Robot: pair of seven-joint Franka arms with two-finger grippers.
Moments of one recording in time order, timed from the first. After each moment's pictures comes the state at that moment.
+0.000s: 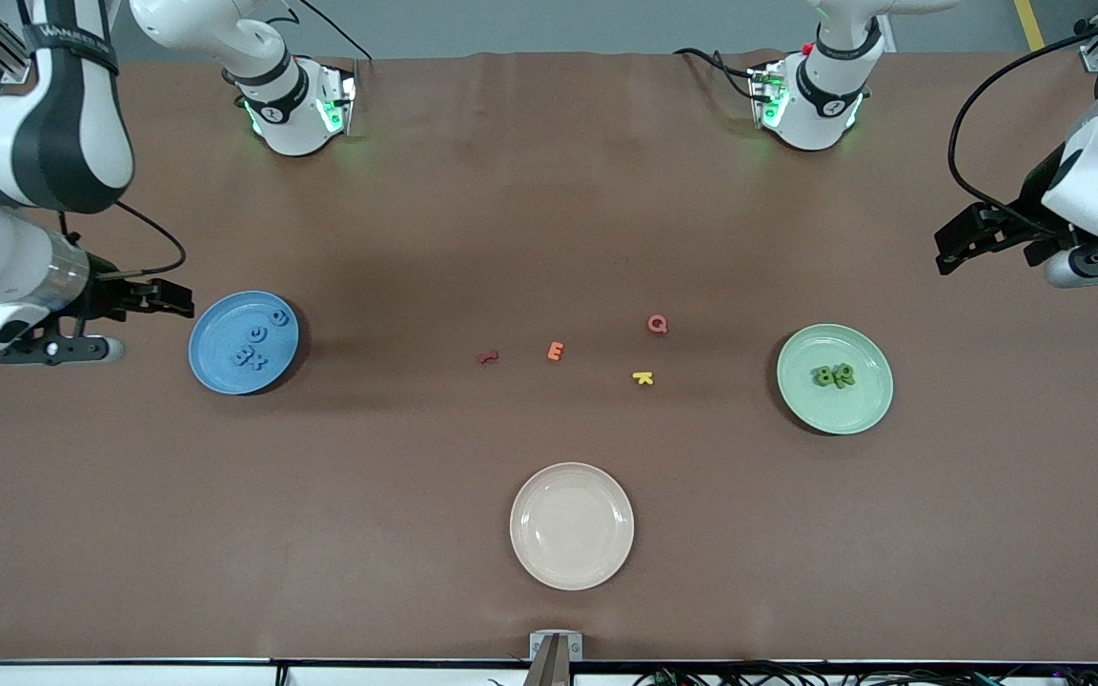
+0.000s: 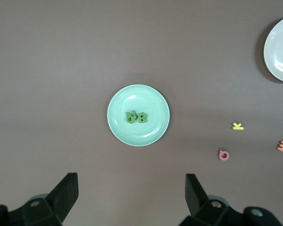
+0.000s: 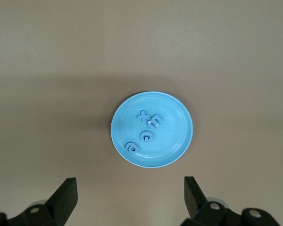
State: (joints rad) left arm -0.03 0.03 -0.13 -1.52 0.04 1.57 -0.23; right arm 0.79 0.15 -0.85 -1.76 0.11 1.71 -0.11
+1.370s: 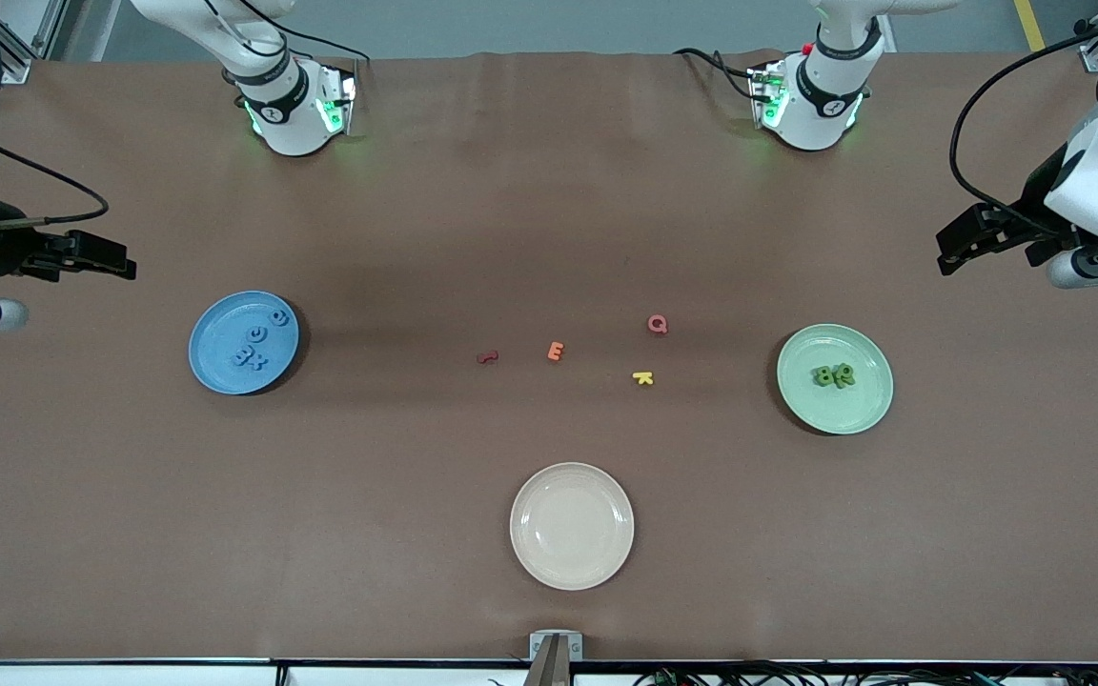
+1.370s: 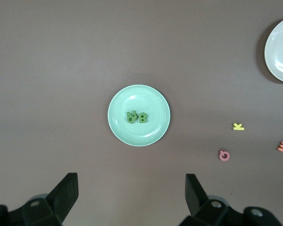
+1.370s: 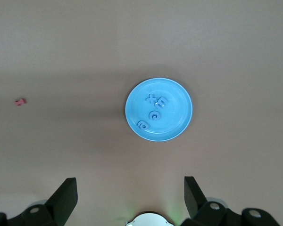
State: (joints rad) left arm -0.02 0.03 -0.13 -1.52 0.04 1.57 -0.23; right arm 0.06 0.14 -0.07 -1.46 0.04 1.40 0.00
